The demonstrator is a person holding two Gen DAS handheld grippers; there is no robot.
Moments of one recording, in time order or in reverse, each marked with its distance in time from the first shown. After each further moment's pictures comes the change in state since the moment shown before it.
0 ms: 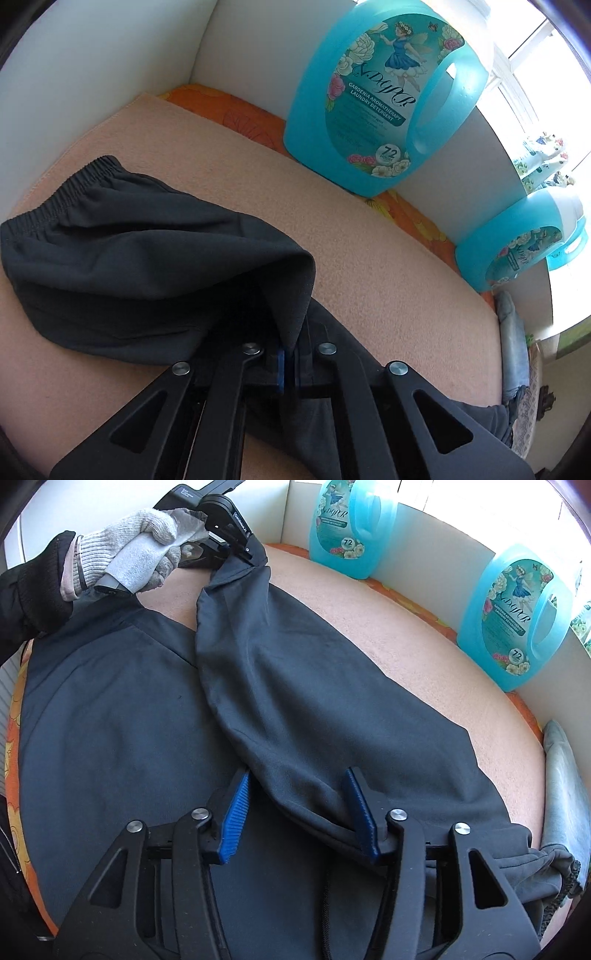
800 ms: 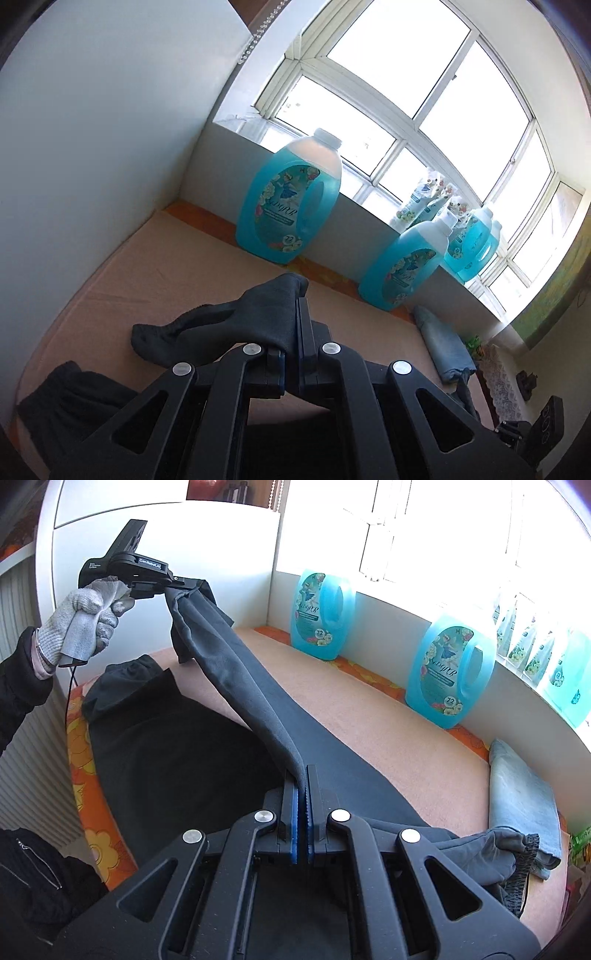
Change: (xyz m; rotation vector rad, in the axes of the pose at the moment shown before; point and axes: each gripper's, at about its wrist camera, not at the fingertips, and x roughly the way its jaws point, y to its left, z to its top) left arm -0.217 -0.005 -0.076 0.140 -0.329 -0.196; right arm -0.153 0.053 -0.024 0.065 -0.243 -0.051
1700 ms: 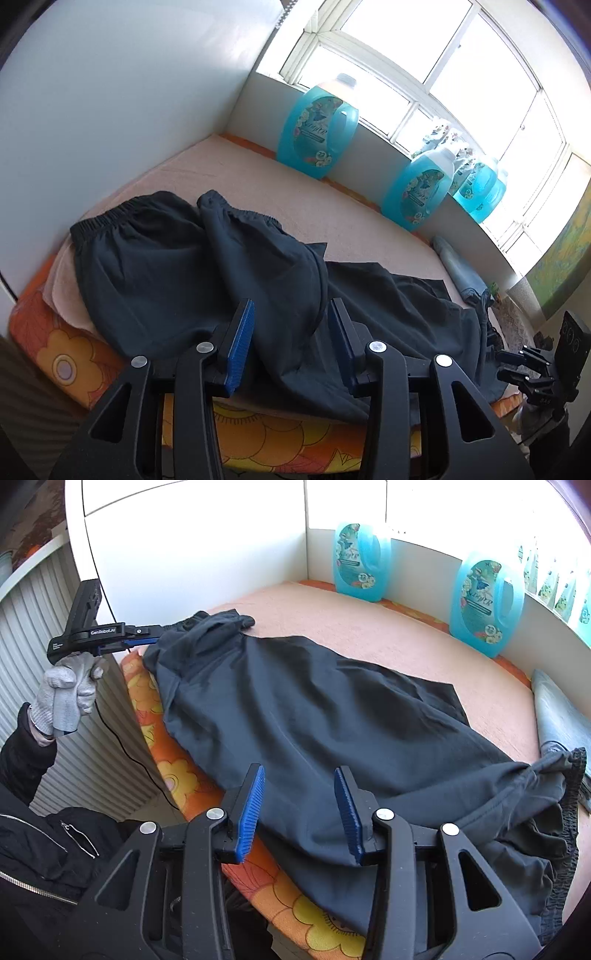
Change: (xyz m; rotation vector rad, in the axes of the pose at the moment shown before) left arm -0.080 0.015 -0.132 0.035 0.089 0.101; right arm -0.021 0.035 -0.039 0.089 0.111 0.192
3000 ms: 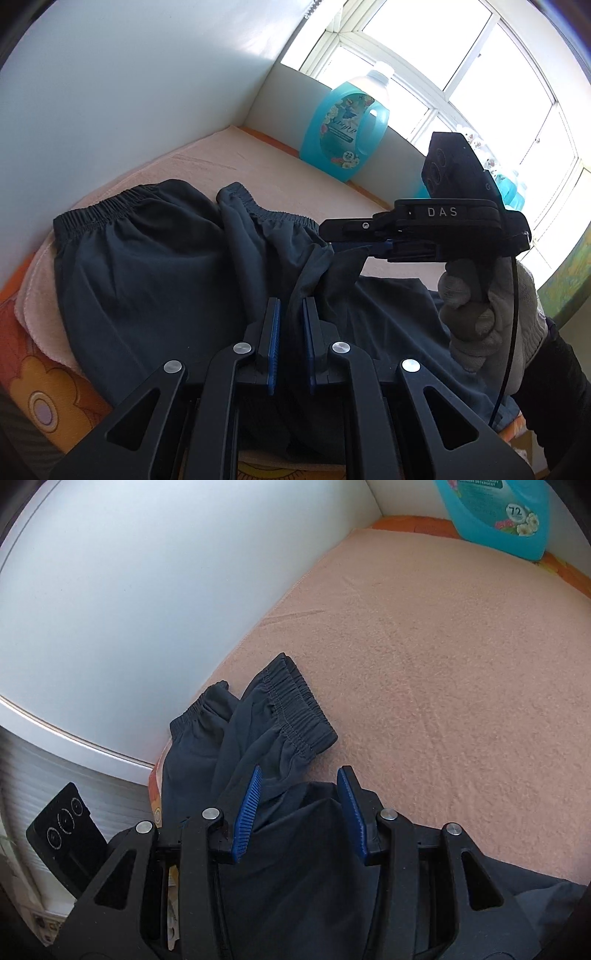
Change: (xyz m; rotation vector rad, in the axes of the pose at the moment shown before) left arm 0.037 0.037 -0.005 -0.074 -0.007 0.020; right arm 0.322 0.030 0.225 0.298 0.287 0.445
